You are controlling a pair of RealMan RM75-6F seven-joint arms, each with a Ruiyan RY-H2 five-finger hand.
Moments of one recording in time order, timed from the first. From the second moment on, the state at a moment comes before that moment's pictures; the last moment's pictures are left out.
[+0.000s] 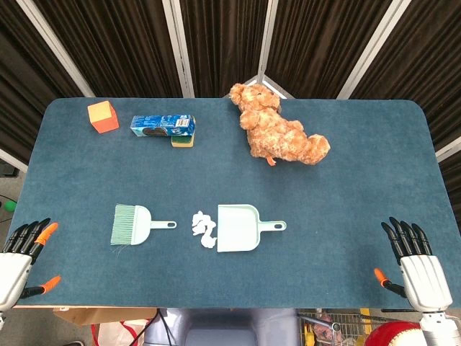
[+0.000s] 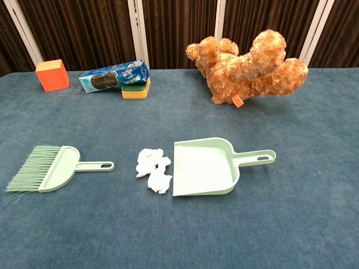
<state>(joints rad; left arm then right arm) -0.03 -1.04 0.08 -1.69 1.68 1.52 0.00 0.02 -1.11 -0.01 -1.66 -1.66 1.55 -0.06</state>
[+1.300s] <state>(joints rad) -0.04 -1.03 0.09 -1.71 1.67 1.49 0.02 0.26 -1.22 0.13 -1.78 -1.38 1.22 -0.33</state>
